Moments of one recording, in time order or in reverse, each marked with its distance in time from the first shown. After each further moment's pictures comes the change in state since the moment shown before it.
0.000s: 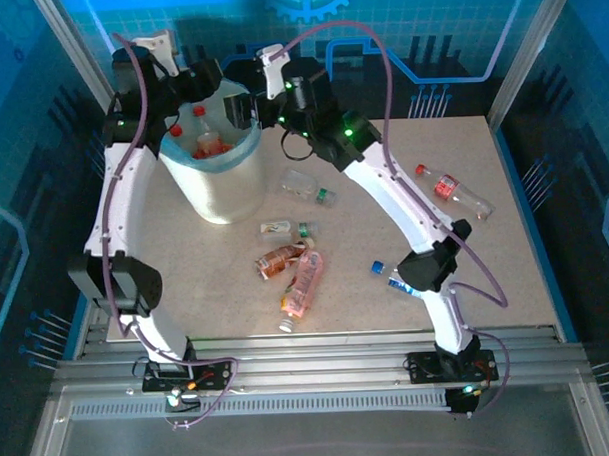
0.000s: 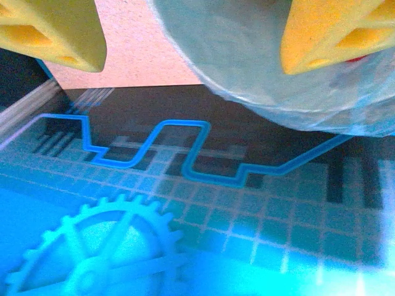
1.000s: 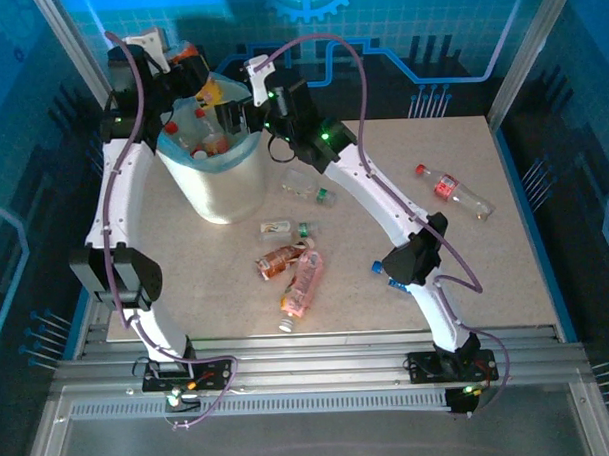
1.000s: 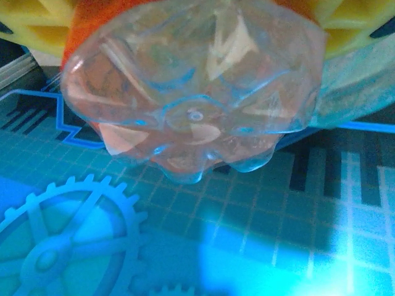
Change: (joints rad) left arm 0.055 0.065 0.003 0.052 -0.048 -0.030; right arm -0.001 0.156 0.039 0.114 0.033 -0.026
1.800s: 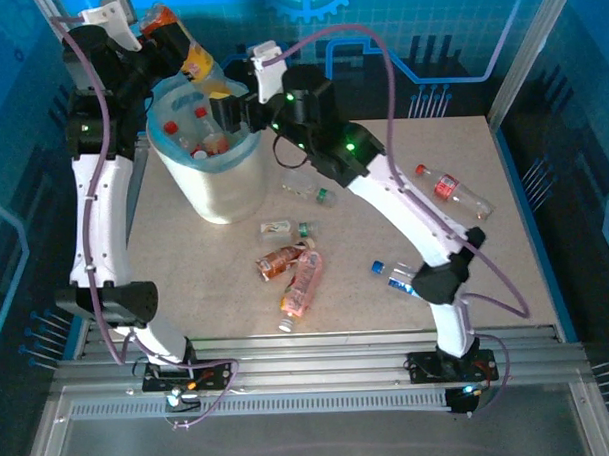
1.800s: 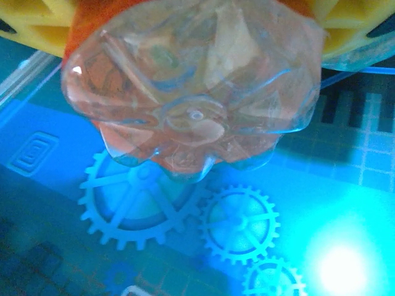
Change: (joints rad) left arm -0.012 -0.112 0.192 -0.086 -0.012 -0.086; right arm 0.079 -0.210 -0.123 0.084 0.030 -0.065
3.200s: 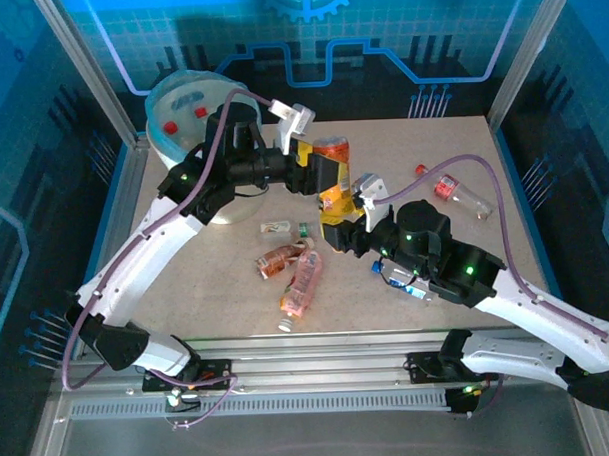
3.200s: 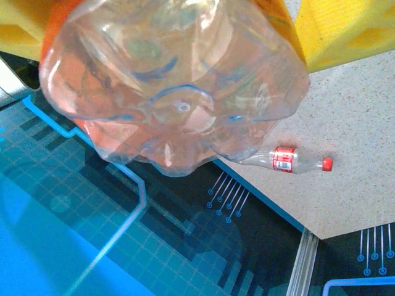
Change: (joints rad) left arm -0.647 -0.208 -0.458 -0.064 0.323 0.077; right arm 0.111 -1.110 -1.448 0.172 0.056 0.029
